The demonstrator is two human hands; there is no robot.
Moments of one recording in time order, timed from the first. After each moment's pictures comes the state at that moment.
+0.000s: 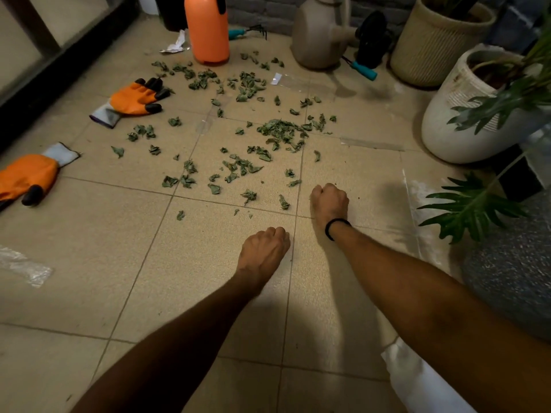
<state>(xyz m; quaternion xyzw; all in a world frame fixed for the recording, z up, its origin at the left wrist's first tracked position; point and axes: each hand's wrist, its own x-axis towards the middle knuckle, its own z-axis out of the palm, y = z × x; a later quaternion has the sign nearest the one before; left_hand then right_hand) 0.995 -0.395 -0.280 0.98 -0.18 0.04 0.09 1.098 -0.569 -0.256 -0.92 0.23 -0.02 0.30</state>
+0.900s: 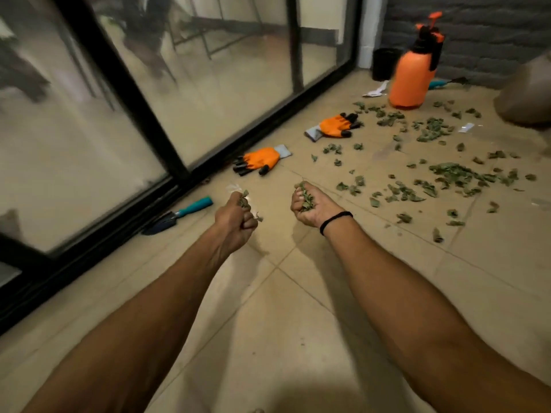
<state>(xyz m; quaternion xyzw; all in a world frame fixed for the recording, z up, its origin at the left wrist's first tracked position) 0.854 -0.112 -0.107 0.39 0.41 0.15 0.81 0.997 -0.234 -0.137 -0.37 0.17 0.53 0.74</state>
